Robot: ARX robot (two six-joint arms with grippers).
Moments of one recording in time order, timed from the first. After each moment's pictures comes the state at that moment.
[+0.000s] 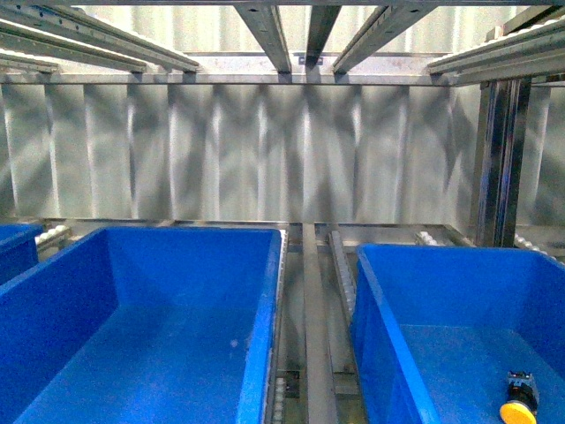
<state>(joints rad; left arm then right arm) 0.00 0.02 0.02 0.00 0.00 -0.01 0.00 0.35 0.02 0.35 0.00 0.01</state>
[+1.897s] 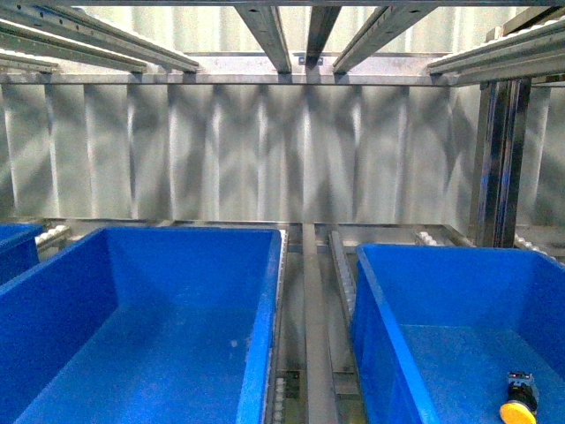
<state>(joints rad) 0.00 0.02 0.02 0.00 0.00 -0.01 0.00 0.00 0.02 0.00 0.00 0.00</state>
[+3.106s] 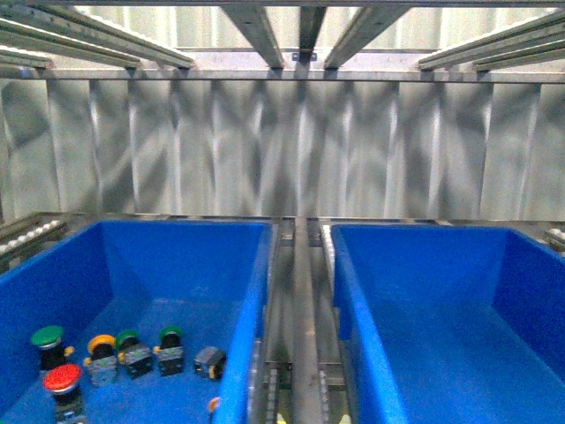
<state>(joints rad) 0.00 0.02 0.02 0.00 0.00 -0.01 0.00 0.00 0.02 0.00 0.00 0.00</state>
